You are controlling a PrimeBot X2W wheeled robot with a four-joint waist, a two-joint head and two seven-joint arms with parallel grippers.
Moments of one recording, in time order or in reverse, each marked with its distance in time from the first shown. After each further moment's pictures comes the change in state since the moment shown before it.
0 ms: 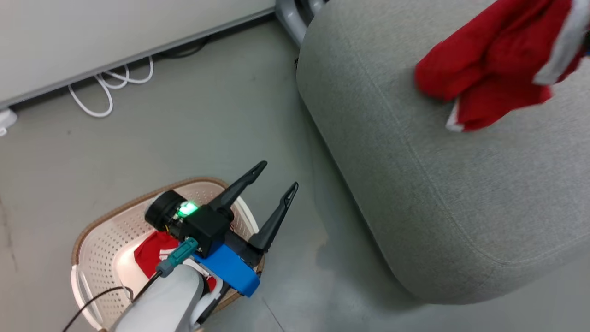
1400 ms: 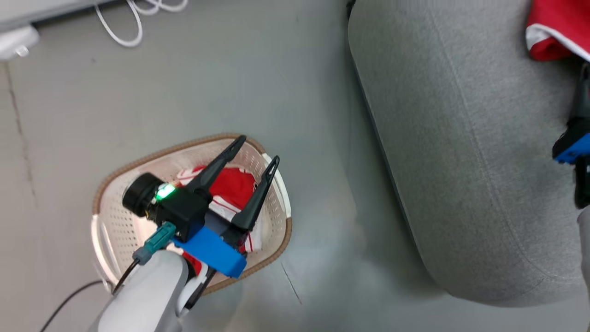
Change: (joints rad) left arm -0.058 0.030 0.047 -0.029 -0.006 0.013 0.000; right arm 0.148 -0.005 -0.172 0.340 -0.166 0.000 -0.292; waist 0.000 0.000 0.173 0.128
